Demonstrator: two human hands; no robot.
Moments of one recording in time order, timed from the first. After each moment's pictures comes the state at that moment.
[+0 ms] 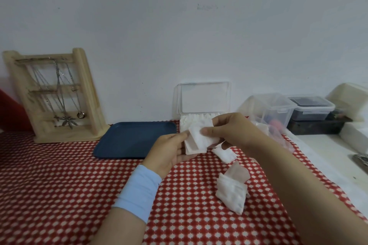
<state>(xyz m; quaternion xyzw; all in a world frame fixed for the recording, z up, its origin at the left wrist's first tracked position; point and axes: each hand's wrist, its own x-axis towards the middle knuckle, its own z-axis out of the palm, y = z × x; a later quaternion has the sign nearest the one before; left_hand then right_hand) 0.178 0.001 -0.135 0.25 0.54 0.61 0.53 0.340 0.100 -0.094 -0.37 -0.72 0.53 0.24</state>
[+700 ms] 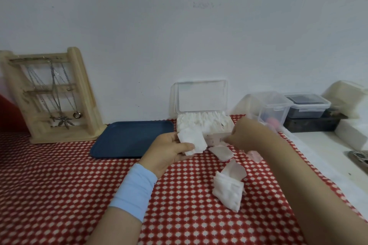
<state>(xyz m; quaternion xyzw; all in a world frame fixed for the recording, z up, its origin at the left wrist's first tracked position) 0.177 0.003 -0.139 0.30 0.57 0.57 0.51 0.360 0.123 -0.100 -0.54 -0.82 0.17 0.02</state>
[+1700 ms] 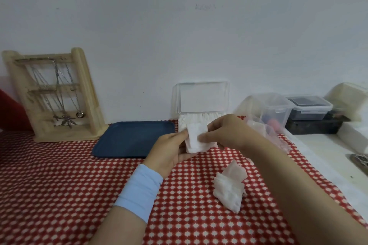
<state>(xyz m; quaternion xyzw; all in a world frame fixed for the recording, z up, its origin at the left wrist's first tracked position) 0.183 0.005 -0.136 0.24 0.54 0.61 0.52 0.338 0.095 -0.092 -0.40 -0.79 0.42 0.20</state>
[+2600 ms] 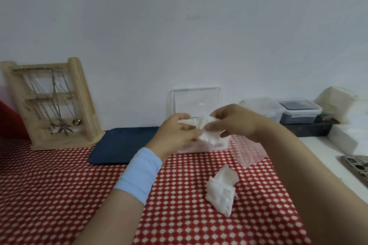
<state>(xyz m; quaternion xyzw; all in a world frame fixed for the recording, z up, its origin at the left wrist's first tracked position) 0.193 0.024 -0.092 0.44 0.65 0.50 0.36 0.364 0.127 -0.058 -0.36 -0.82 0.42 0.17</state>
